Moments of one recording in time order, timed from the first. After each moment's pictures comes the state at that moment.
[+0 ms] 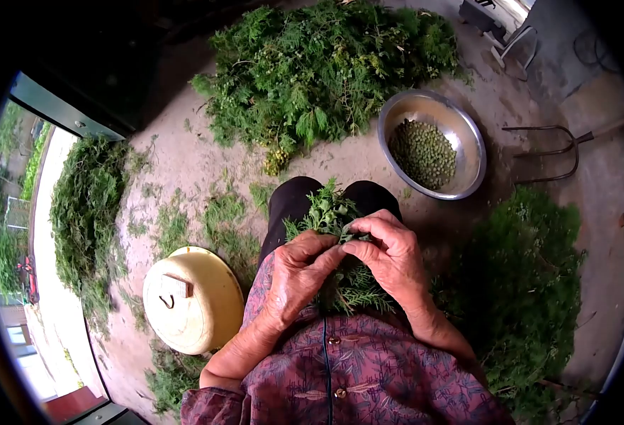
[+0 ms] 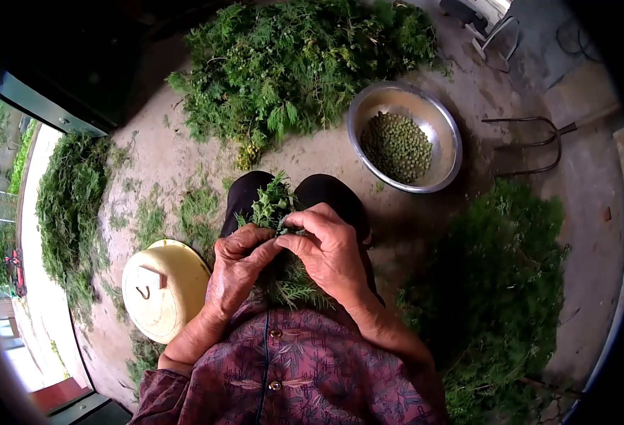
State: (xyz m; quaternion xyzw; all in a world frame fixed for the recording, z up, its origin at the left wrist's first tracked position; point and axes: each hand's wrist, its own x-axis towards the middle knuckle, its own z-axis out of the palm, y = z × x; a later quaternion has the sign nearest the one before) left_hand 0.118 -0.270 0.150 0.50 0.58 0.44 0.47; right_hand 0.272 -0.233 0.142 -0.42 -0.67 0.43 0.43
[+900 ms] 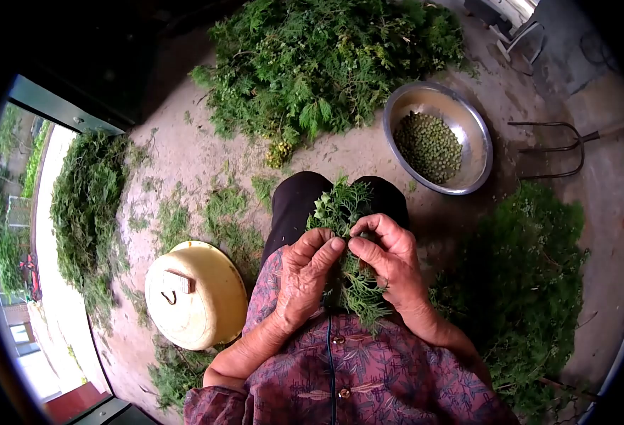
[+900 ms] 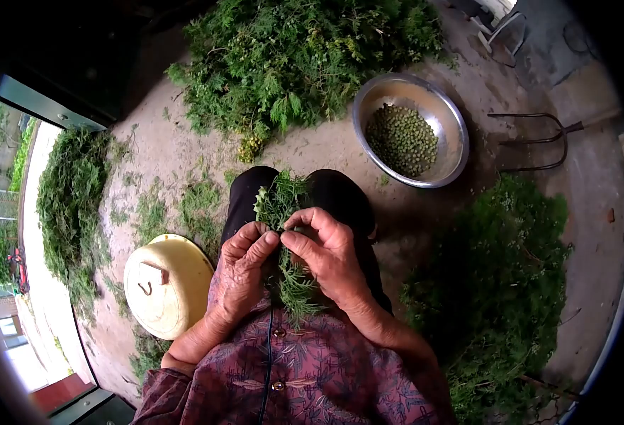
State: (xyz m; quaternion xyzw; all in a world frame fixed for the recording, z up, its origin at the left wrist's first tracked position) left_hand 0.120 -0.274 0.134 0.27 0.52 0.51 0.63; right_hand 0.264 -0.238 0.141 -0.40 -0.41 0.71 0.41
